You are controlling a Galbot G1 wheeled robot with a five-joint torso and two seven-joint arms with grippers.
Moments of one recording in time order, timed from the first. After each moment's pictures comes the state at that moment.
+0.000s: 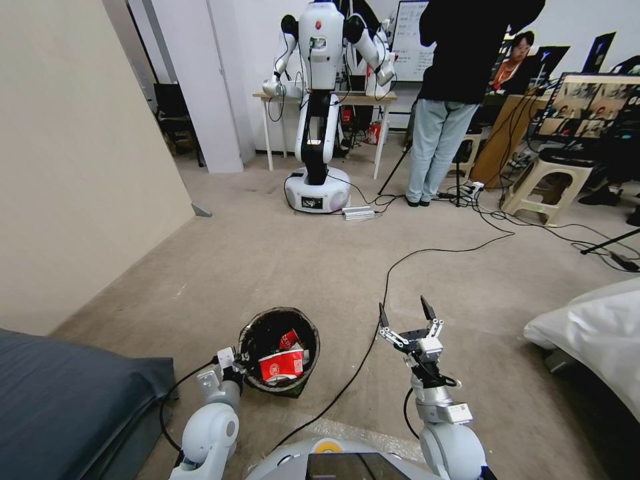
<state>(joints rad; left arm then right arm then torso) 1.62 -1.44 -0.52 -2.03 -0.55 0.51 -0.29 -1.72 1.47 0.52 2.12 -0.01 0.51 -0.06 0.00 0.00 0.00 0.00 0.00</state>
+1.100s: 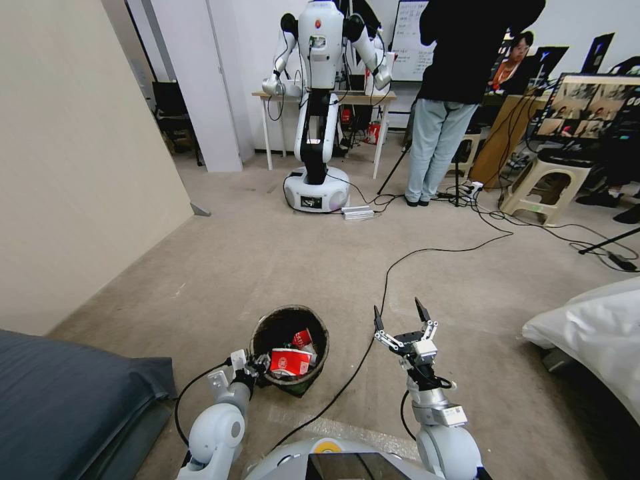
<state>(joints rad) 1.60 -1.44 -0.51 -2.04 -0.59 0.50 -0.25 -1.72 1.47 0.50 2.10 -0.03 0.53 -0.09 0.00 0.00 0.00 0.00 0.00</state>
